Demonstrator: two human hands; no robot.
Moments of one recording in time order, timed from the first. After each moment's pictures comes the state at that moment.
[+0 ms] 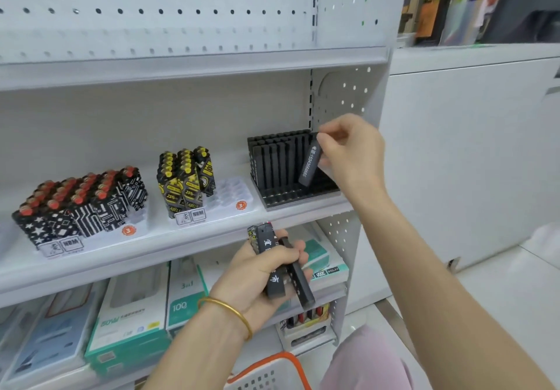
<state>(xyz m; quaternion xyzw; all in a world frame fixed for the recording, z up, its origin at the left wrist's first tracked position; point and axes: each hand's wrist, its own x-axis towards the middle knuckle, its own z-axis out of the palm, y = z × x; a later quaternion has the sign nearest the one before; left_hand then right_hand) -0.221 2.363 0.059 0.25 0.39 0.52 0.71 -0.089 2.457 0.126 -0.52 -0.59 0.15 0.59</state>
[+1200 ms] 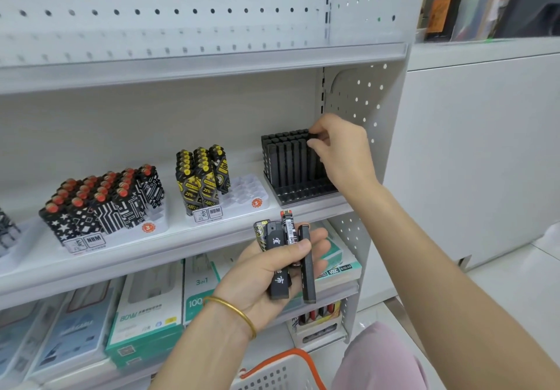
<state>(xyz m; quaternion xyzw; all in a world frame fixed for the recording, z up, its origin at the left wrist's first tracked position) -0.235 2.356 0.068 0.26 0.33 0.50 0.76 -0.105 2.486 0.114 -0.52 -0.69 0.02 0.49</state>
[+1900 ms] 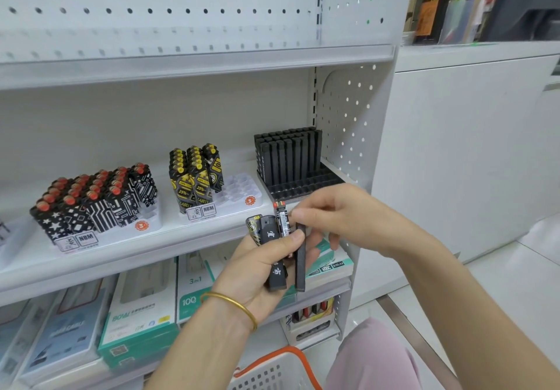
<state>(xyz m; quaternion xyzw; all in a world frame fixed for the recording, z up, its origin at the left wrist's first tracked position) -0.230 2.359 0.064 0.29 0.33 0.54 0.72 -0.088 2.391 0.104 -0.45 -0.75 0.39 0.27</state>
